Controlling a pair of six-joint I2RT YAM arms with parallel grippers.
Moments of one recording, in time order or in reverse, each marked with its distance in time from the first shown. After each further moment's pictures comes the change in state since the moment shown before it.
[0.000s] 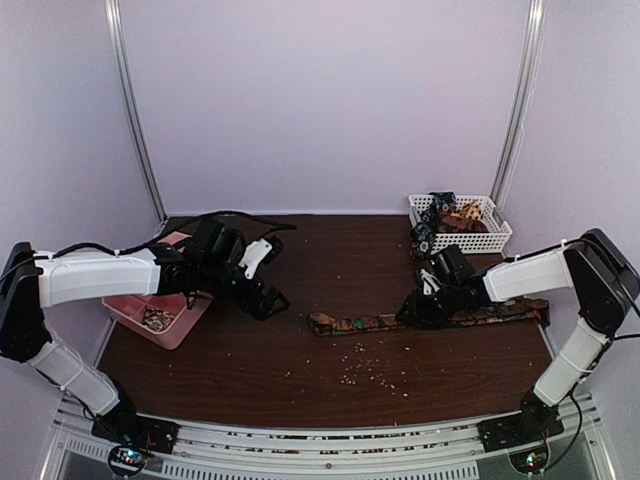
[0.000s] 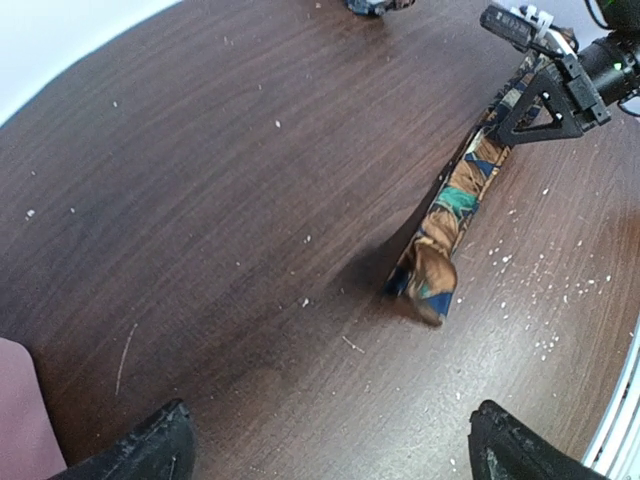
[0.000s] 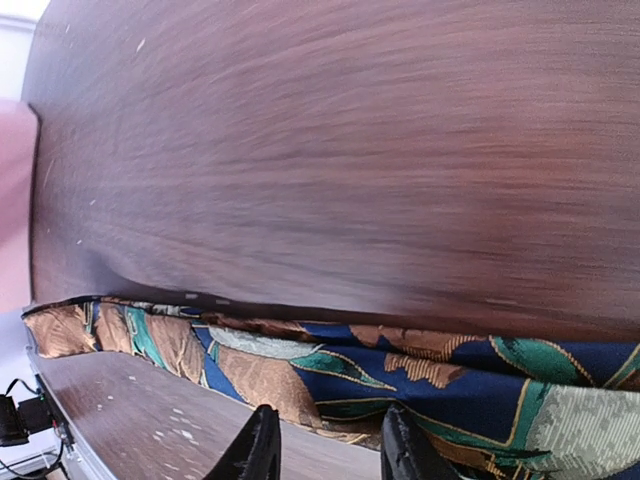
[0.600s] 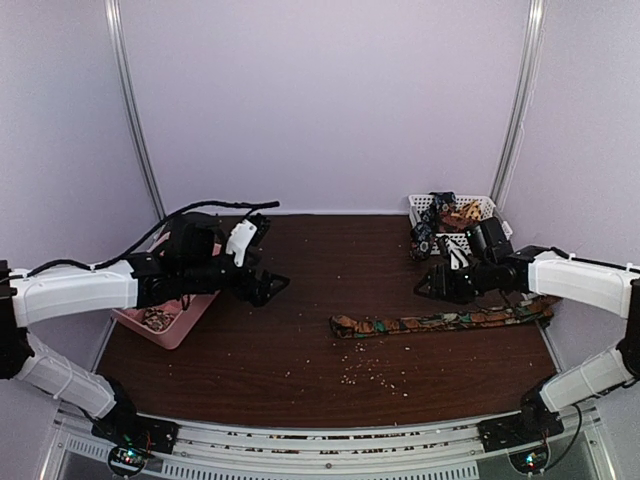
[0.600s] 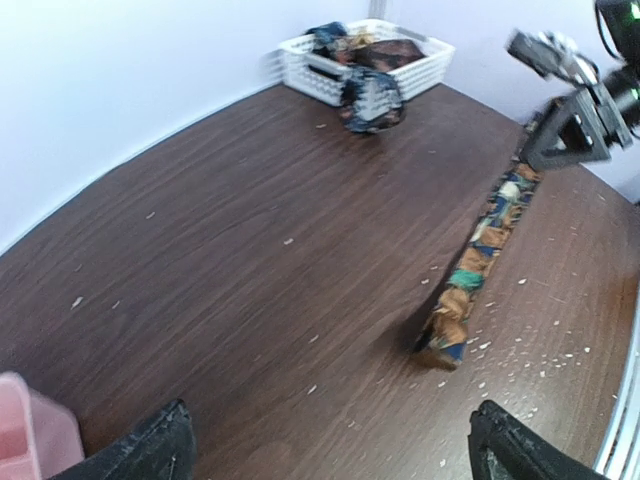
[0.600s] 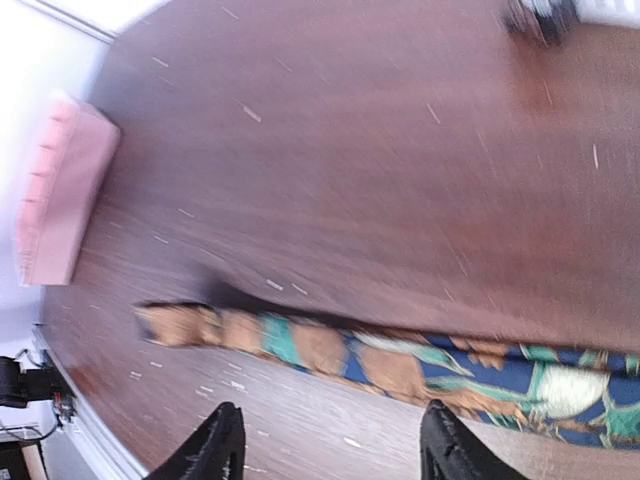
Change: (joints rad) left arm -0.019 -0.171 -0.116 0.242 -0.063 -0.035; right arm -0.091 -0.332 0.026 -0.225 -0.018 -0.192
